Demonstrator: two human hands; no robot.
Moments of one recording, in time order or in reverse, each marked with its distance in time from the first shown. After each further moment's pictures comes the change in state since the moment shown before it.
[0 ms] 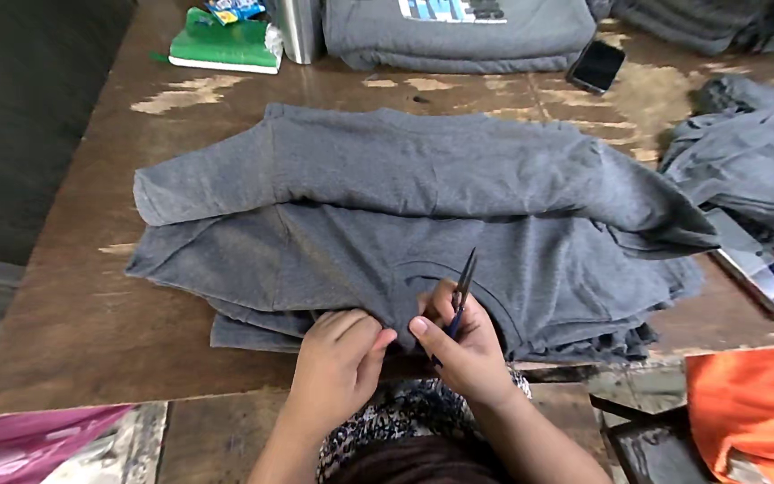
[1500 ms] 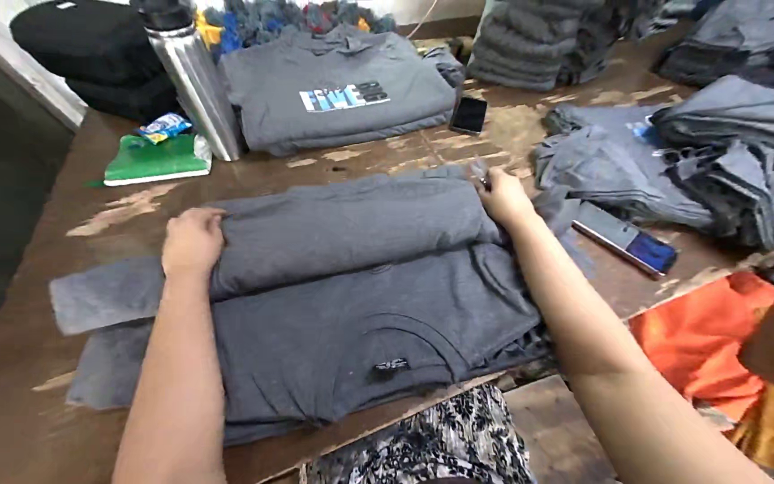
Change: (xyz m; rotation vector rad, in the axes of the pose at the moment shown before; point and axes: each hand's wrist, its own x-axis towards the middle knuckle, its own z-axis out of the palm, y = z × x) left_hand 0.208 -0.183 -0.026 0.535 -0.252 -0.427; right_hand 0.142 -0.066 -0.274 -1.607 0.428 0.543
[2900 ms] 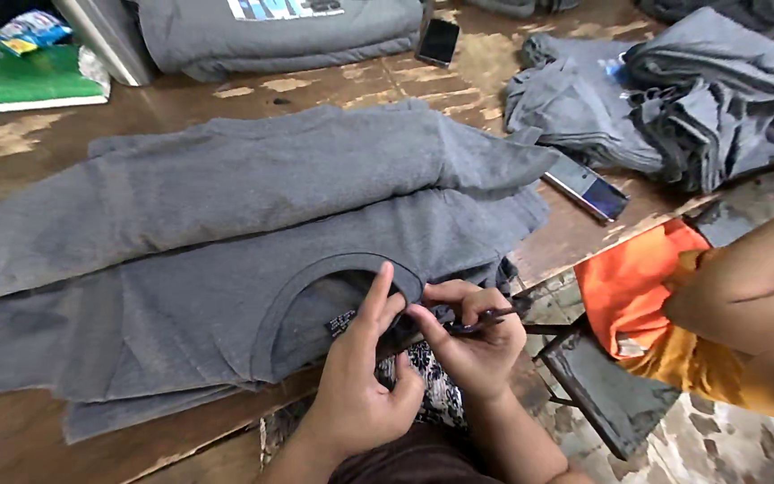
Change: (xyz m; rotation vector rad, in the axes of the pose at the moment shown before) left_hand -0.265 0.198 0.048 -1.221 -0.184 0.545; right_hand -0.276 -0.050 0.033 1.009 0.528 -0.503
